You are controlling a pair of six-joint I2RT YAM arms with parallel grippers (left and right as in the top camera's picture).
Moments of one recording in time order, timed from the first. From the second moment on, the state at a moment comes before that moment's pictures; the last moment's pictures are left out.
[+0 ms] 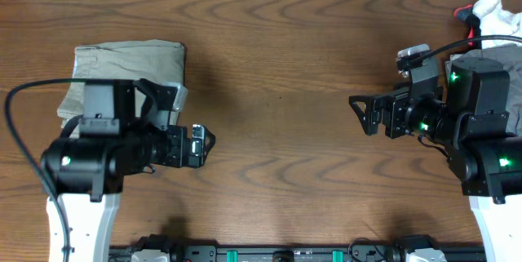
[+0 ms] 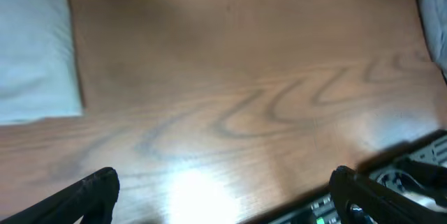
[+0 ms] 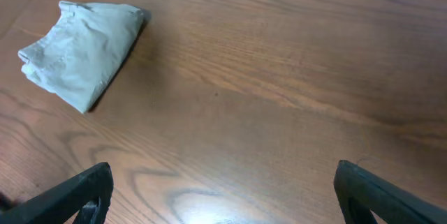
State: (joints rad) left arm -0.06 1.08 1.27 -1.33 0.42 0.03; right arm 0.11 1.06 1.24 -0.93 -0.40 0.03
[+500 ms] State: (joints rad) left arm -0.09 1.13 1.27 -1.36 0.41 0.03; right arm 0.11 1.06 1.24 -0.93 -0.40 0.03
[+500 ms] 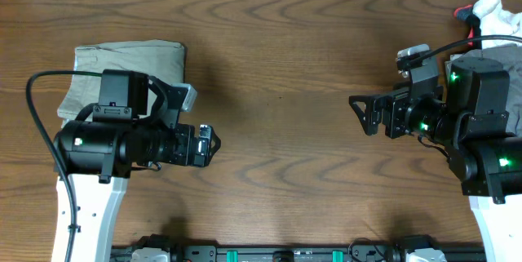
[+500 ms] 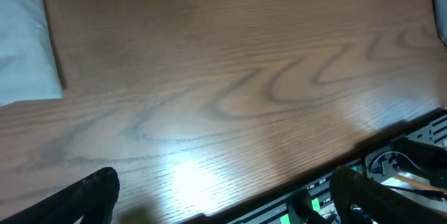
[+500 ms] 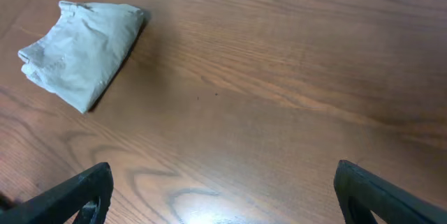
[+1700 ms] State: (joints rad) left arm -0.09 0.56 1.26 -1.45 0.00 0.03; right arm 0.11 1.06 1.24 -0.93 -0.40 0.03
